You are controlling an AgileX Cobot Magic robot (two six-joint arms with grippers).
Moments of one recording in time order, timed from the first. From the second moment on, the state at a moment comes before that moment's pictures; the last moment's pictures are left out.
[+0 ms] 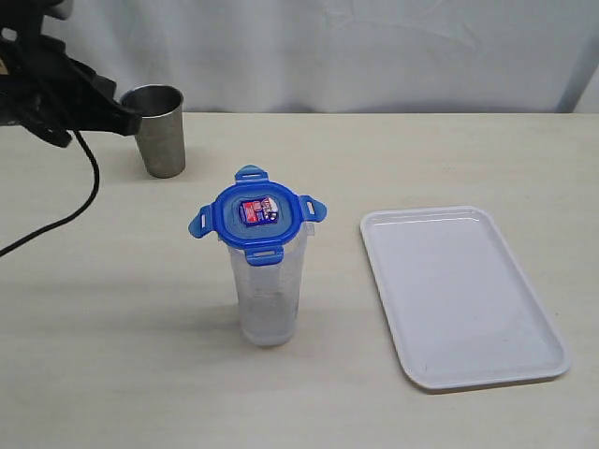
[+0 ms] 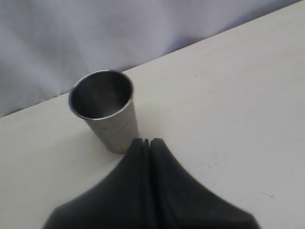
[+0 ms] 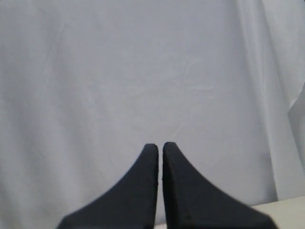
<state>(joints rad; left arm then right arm) -0.15 1.42 -0.91 -0.05 0.11 0.21 -0.02 0.00 0.00 0.07 -0.25 0.14</state>
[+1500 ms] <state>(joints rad) 0.16 1.63 -0.82 1.60 -1.01 -0.95 0.08 1.30 -0.83 -1.74 -0.76 1.69</state>
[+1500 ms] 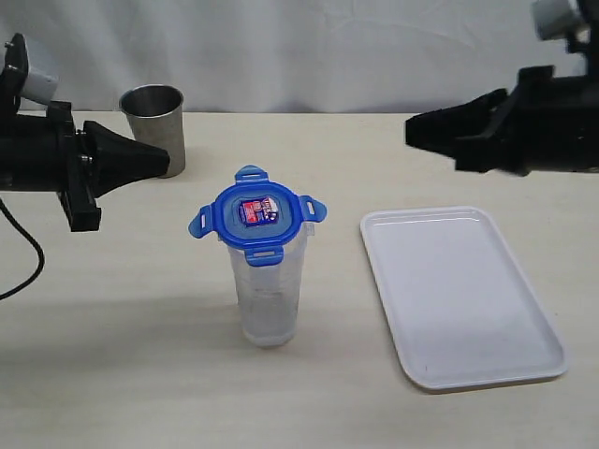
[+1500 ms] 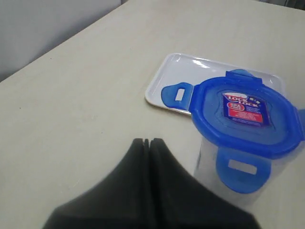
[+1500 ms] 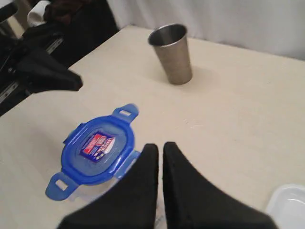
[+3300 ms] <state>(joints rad) -0.03 1.72 -0.82 1.44 -0.90 -0.81 0.45 1.41 -0.61 -1.50 -0.49 1.38</state>
